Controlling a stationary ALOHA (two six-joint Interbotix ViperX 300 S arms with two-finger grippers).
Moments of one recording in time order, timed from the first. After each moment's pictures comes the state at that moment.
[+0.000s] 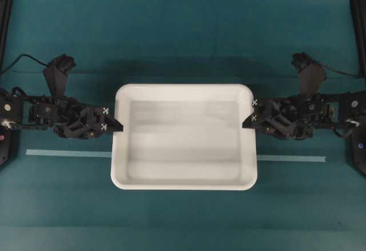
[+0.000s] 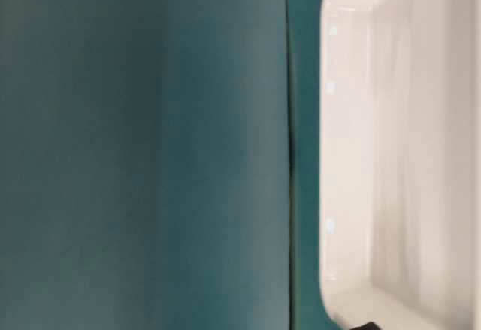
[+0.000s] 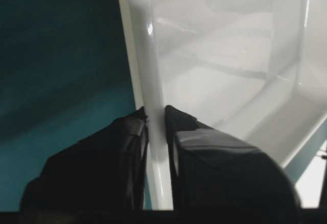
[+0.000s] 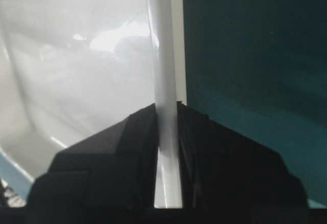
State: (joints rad) left arm 0.08 -0.18 1.12 0.02 -0.25 -1.40; right arm -0.11 -0.20 1.09 0.11 -0.08 1.46
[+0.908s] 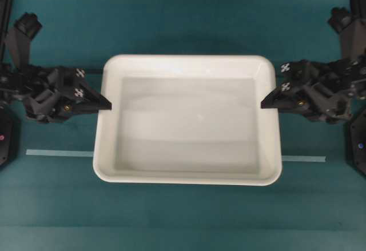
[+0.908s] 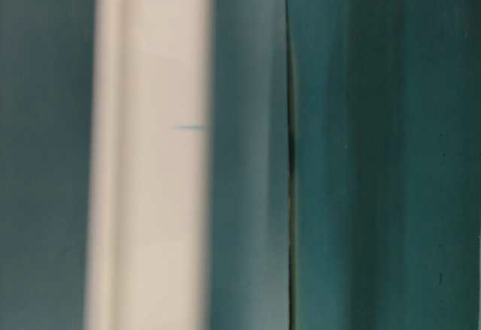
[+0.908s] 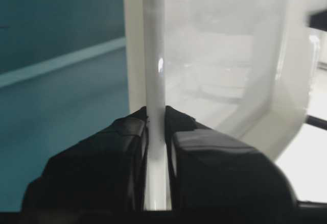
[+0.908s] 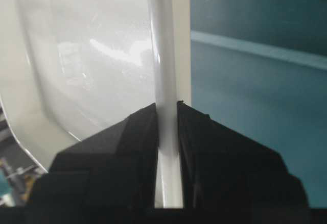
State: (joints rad) left arm 0.07 -0.62 0.85 0.02 0.31 -1.56; right arm -0.13 -0.63 0.79 0.14 0.55 1.49
